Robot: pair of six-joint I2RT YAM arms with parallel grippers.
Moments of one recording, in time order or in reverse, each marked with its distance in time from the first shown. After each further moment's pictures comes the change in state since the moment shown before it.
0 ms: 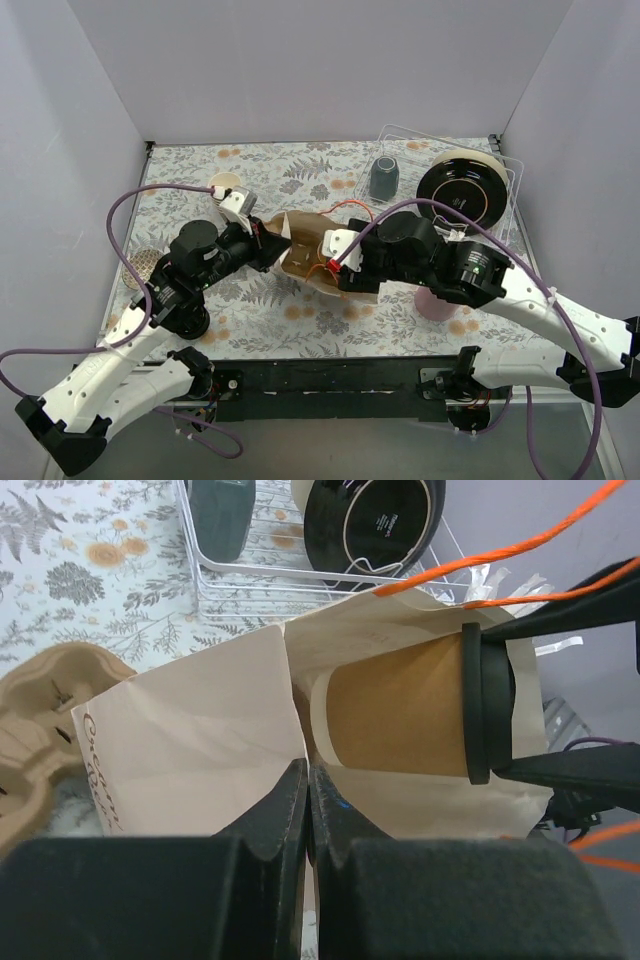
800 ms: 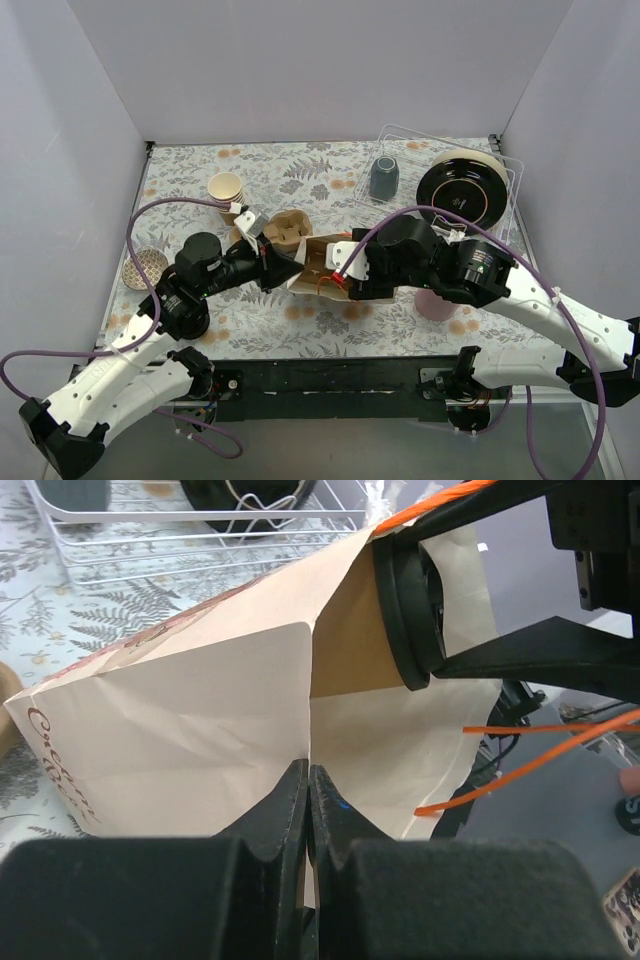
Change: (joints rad) left arm 0.000 -0.043 -0.133 0.108 0.259 0.038; right arm 0.000 0.012 0.031 -0.144 0.034 -0.087
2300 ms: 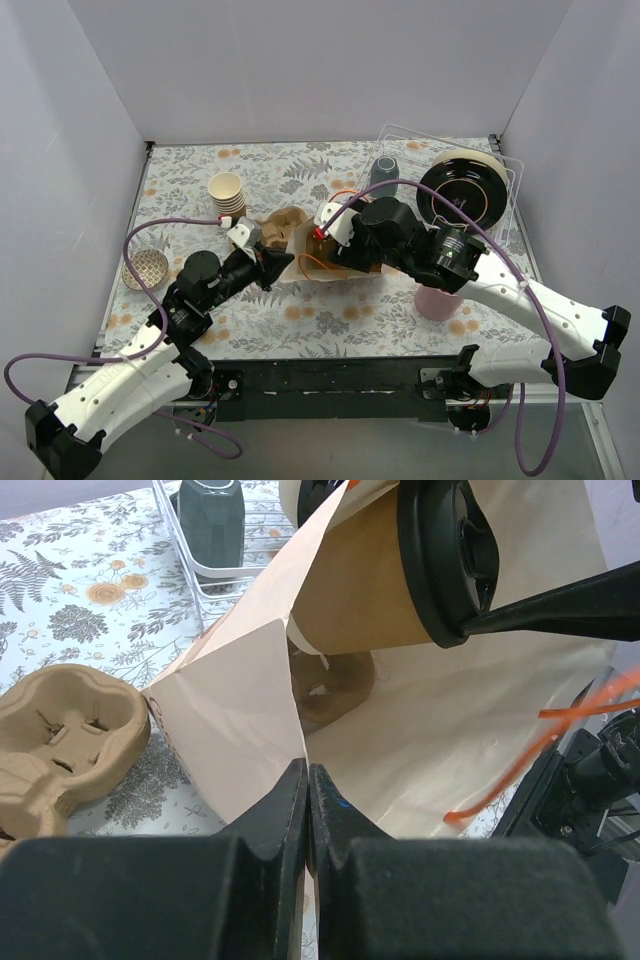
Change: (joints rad) left arm -0.013 -0.069 -0.213 0.253 -0.223 0.121; right arm -0.077 0.109 -0.004 0.206 0.148 0.117
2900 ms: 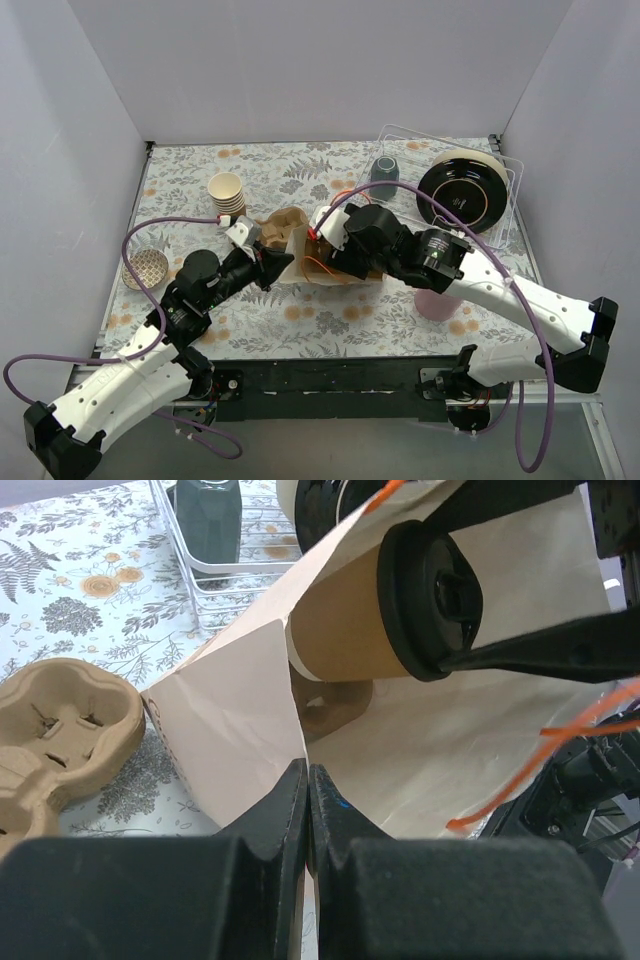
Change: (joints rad) left arm 0.000 -0.018 0.013 -0.041 -0.002 -0.005; right arm 0.025 0.051 0.002 -0.053 0.074 0.153
